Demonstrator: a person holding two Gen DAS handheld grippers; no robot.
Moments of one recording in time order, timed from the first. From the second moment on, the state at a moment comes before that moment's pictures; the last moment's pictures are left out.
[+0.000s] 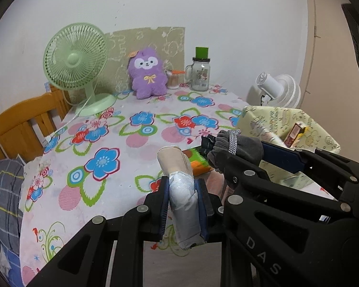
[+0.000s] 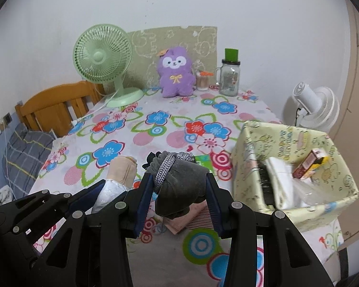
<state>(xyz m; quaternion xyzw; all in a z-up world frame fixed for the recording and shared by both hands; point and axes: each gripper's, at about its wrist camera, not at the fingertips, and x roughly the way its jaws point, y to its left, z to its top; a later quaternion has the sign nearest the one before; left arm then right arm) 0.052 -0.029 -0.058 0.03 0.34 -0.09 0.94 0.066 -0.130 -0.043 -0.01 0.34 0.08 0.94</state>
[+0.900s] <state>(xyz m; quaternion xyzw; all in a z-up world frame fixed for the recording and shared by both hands) 0.046 -0.108 0.002 0.07 0.30 -0.10 0.95 0.056 -0.211 0.018 0.00 0.30 0.06 0.95</state>
